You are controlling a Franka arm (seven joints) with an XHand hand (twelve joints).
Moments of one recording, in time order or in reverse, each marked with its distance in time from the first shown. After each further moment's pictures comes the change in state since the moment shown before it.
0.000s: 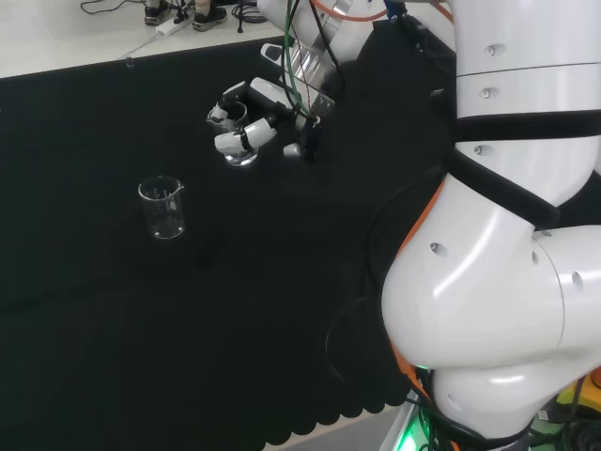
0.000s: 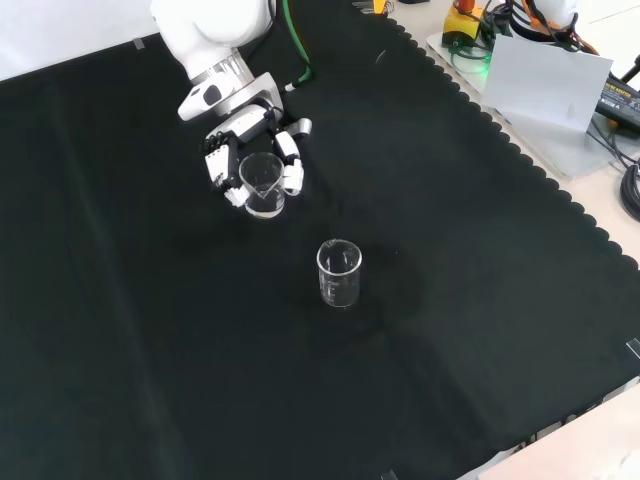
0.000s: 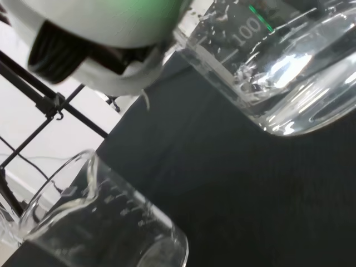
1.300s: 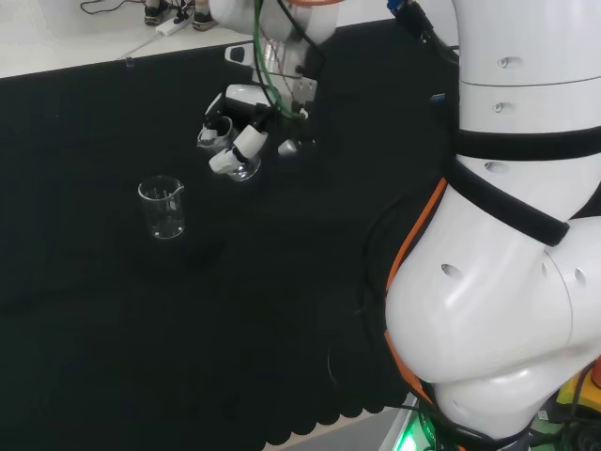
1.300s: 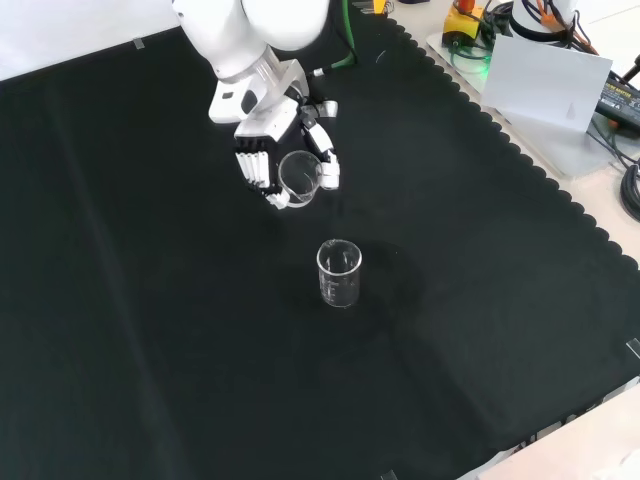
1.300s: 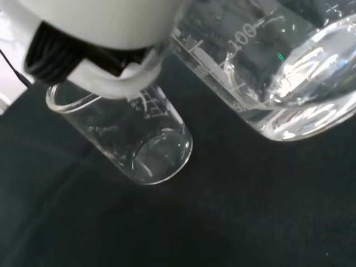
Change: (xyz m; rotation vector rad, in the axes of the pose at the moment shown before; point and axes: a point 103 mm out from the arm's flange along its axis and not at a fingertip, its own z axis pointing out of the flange) arm 0.054 -0.020 0.005 0.260 -0.246 0.021
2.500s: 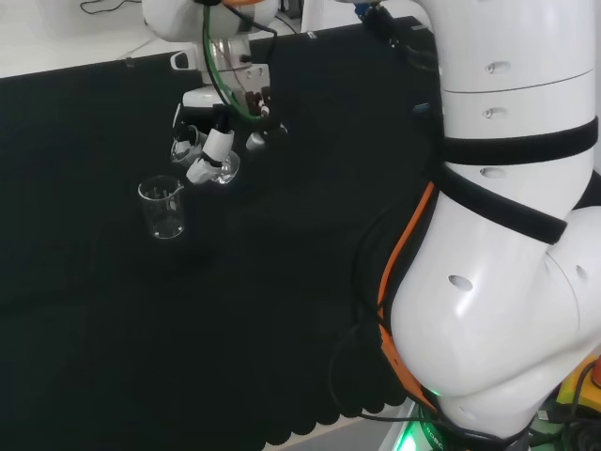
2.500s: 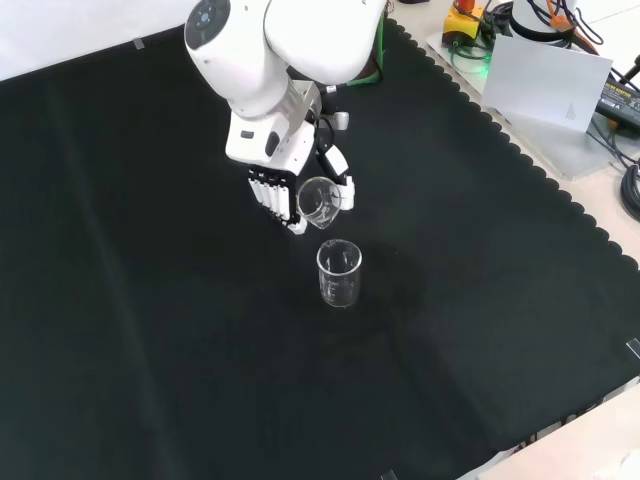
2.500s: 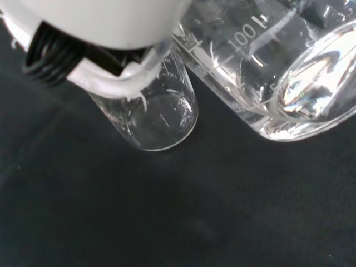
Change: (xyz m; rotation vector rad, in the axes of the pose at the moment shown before) arm 0.040 0.030 0.001 0.200 -0.218 0.013
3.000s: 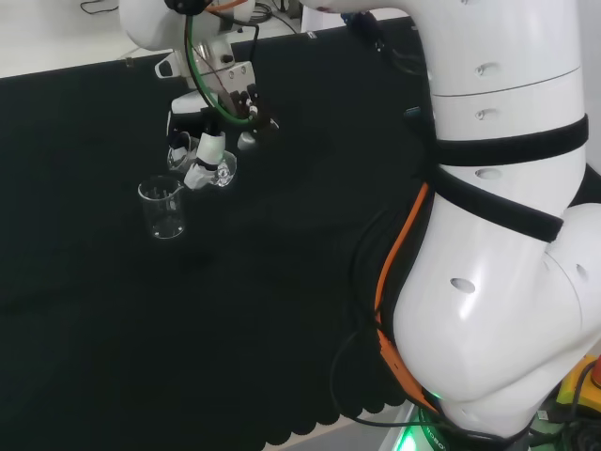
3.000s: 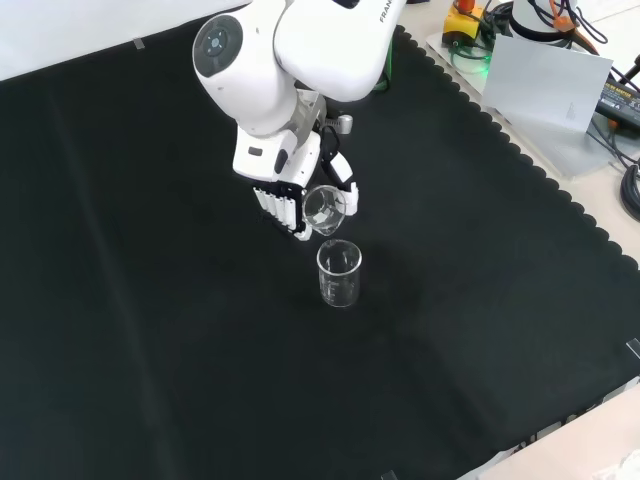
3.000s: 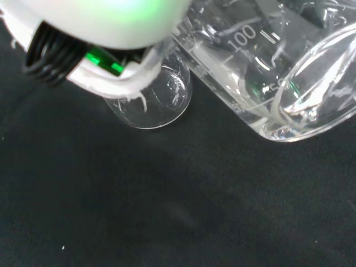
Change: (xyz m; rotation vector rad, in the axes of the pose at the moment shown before) arm 0.009 0.006 -0.001 0.082 -0.081 0.012
